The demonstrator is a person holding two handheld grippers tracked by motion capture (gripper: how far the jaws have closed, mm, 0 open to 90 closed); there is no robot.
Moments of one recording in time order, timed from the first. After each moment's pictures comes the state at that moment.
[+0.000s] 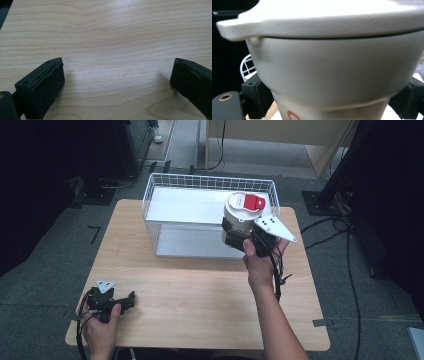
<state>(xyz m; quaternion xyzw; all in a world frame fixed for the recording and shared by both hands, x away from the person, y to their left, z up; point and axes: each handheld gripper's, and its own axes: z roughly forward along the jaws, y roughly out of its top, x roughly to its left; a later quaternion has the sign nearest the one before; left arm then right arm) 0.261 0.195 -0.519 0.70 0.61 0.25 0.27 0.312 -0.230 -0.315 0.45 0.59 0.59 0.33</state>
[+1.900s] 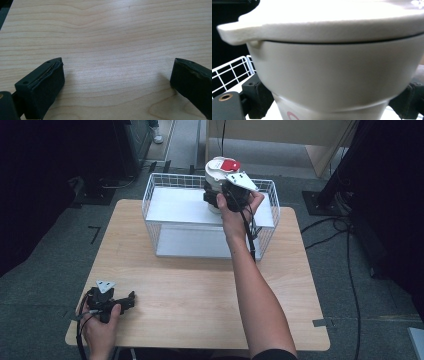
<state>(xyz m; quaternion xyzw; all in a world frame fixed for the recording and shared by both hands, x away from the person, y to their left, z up) 0.261 0.195 -0.519 0.70 0.61 0.25 0.28 0.438 -0.181 -0.304 0.48 0.59 0.54 0.36</state>
